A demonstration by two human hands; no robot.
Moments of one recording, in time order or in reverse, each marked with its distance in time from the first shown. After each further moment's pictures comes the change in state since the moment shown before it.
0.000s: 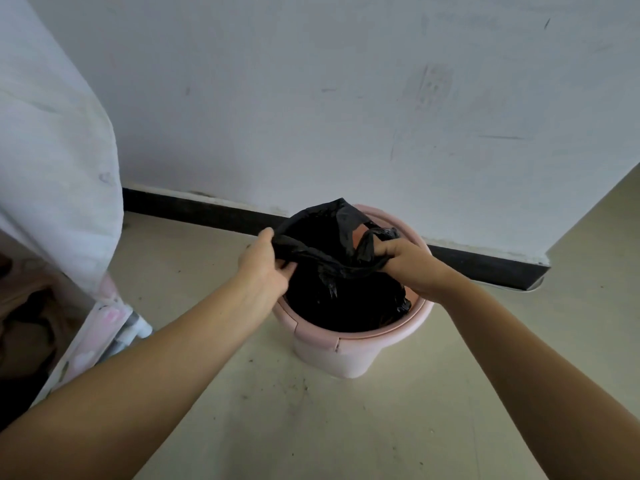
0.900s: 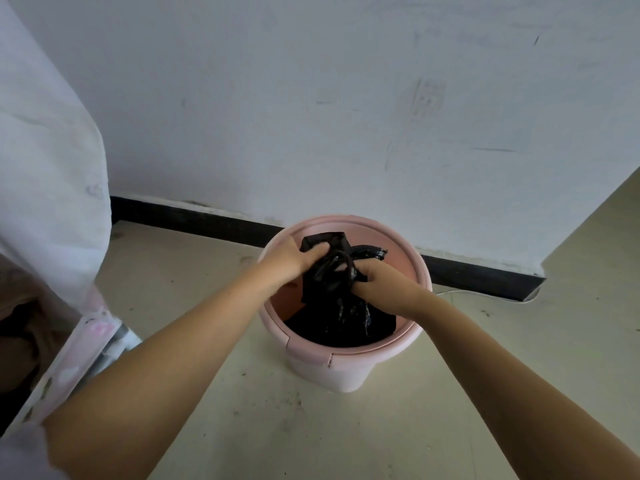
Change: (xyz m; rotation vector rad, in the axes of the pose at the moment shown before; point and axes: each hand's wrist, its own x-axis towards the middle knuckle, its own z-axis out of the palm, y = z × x) left_hand 0.022 -0.005 0.023 1.381 -0.336 0.475; right_hand 0.000 -0.007 0.020 -0.294 -0.035 -0.159
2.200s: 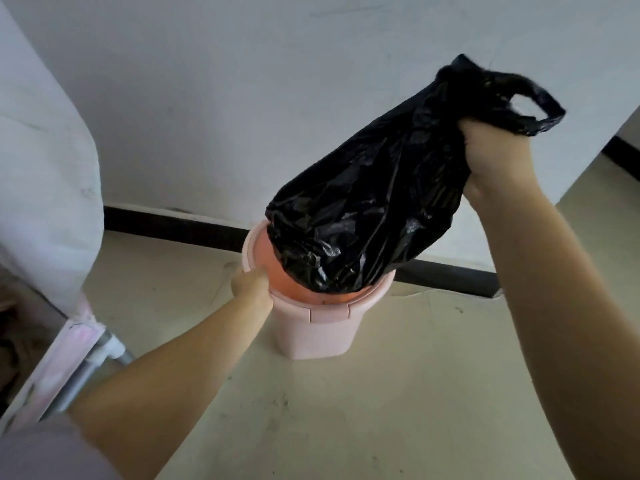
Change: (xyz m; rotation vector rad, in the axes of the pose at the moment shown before) left_hand 0.018 -0.059 0.026 -1.037 0.513 -0.464; right_hand -0.037 -0.086 -0.133 0.740 0.880 -0.220
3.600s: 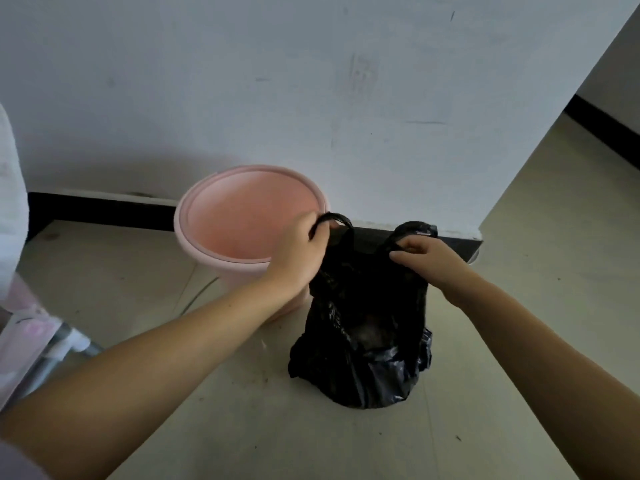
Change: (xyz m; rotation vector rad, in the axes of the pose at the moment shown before) left_hand -0.132 -0.004 0.047 0.756 -0.613 0.878; right_hand -0.076 0.122 -0.101 -0.727 -0.293 0.477
